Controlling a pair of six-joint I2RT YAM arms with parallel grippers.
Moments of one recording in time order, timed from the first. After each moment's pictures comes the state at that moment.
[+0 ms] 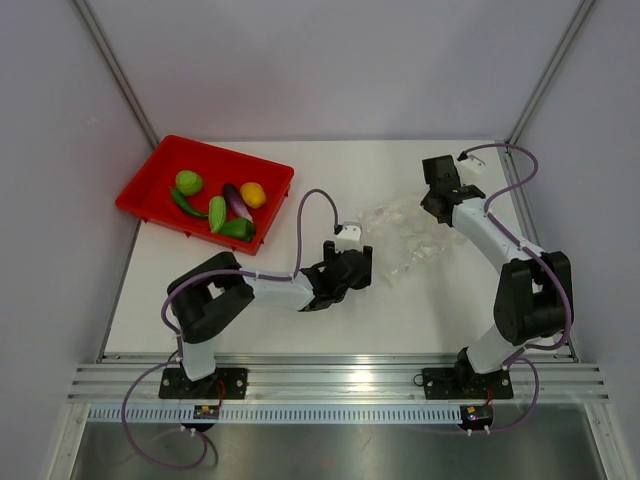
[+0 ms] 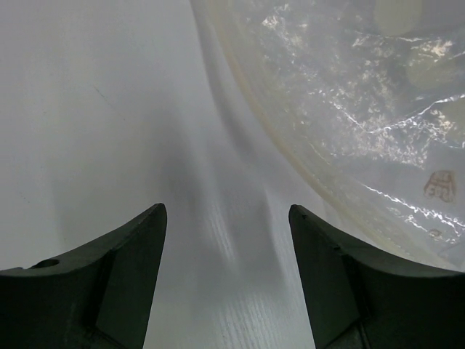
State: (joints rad) left arm -1.06 1.85 0.97 0.23 -0.58 -0.61; right arm 0.23 1.61 1.22 -0.47 0.49 0.76
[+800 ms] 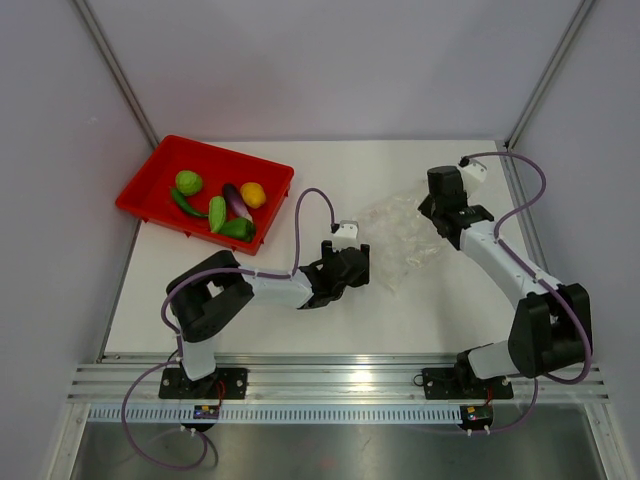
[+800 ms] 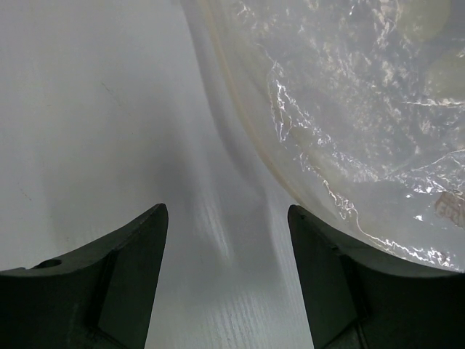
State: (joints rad) left arm -1.04 1.85 0.97 0.21 -0.55 -0.65; right arm 0.28 1.43 1.05 -0.32 0.46 0.73
